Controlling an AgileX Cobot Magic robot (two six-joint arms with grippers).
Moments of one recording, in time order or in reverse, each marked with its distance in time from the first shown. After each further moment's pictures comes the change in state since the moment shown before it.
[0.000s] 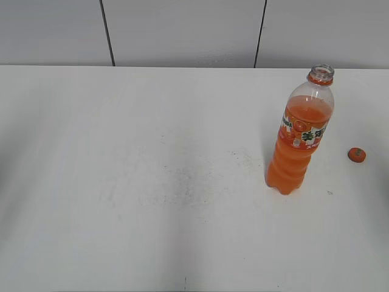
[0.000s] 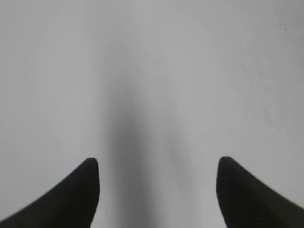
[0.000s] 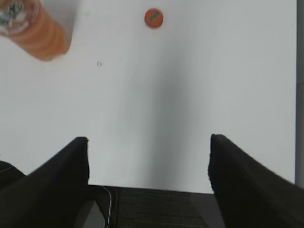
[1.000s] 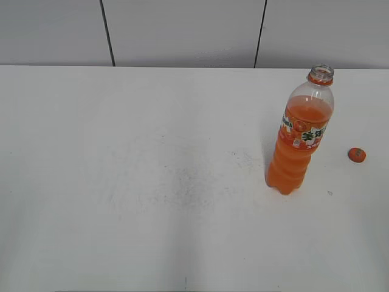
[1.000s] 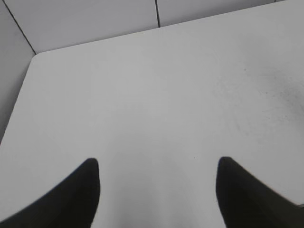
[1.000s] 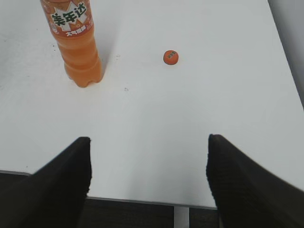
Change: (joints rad) left arm 0.000 -0.853 0.335 -0.048 0.061 -0.028; right arm 0.079 -0.897 0.444 0.031 -0.030 0.080
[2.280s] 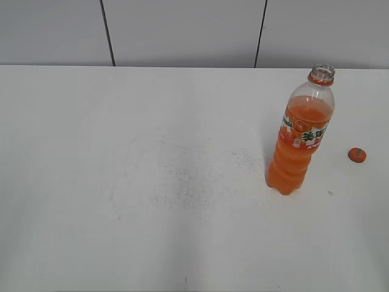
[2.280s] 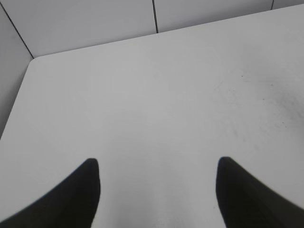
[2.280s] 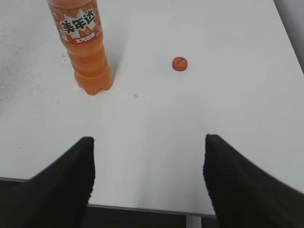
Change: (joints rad) left arm -0.002 0.000 0.002 -0.009 -0.019 -0.006; right arm 0.026 -0.082 0.064 0.011 -0.037 0.041
